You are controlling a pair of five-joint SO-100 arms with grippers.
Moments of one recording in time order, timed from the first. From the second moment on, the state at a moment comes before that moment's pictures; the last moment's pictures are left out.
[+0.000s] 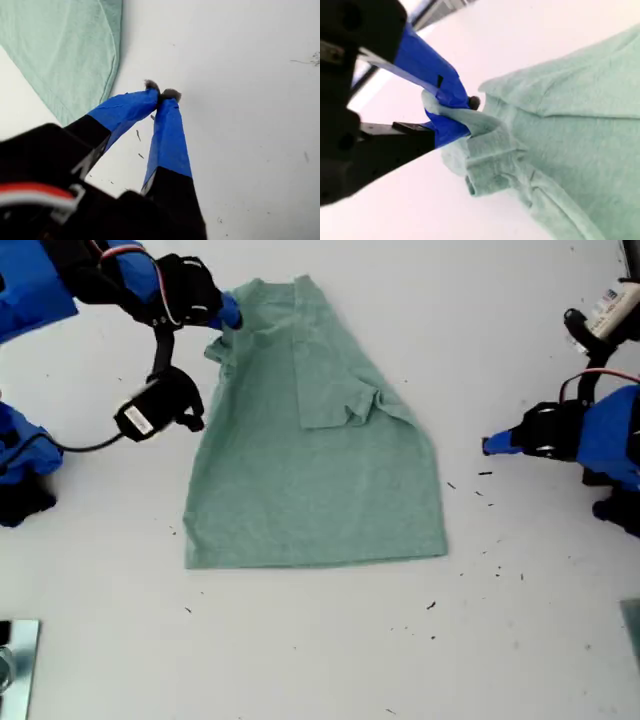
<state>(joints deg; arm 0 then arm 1) -38.6 103.1 106.9 46.6 30.1 20.7 200.7 174.6 78.0 -12.7</state>
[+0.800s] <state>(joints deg) -29.9 75.8 64.1 73.7 34.1 18.9 200.7 174.6 78.0 -11.2</state>
